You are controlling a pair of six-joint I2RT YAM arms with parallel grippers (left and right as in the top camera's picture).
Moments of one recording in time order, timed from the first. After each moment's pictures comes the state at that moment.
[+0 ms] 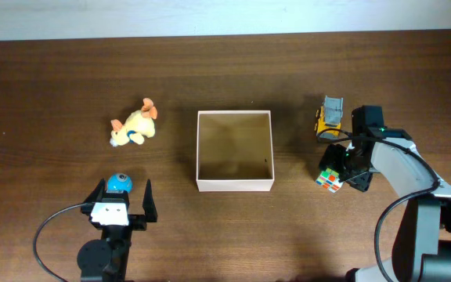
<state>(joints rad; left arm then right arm) -0.01 0.01 0.05 -0.16 0.03 0.02 -0.10 1.68 0.98 -0.78 -0.09 0.45</state>
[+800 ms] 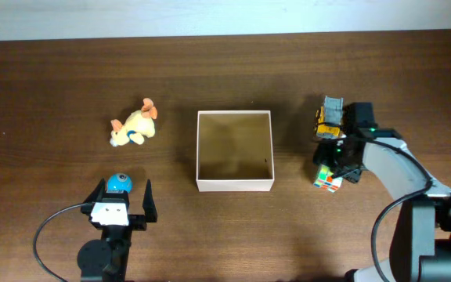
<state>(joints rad) -0.01 0.01 0.05 -0.16 0.03 0.02 -0.02 1.68 0.98 -0.69 -0.09 0.46</state>
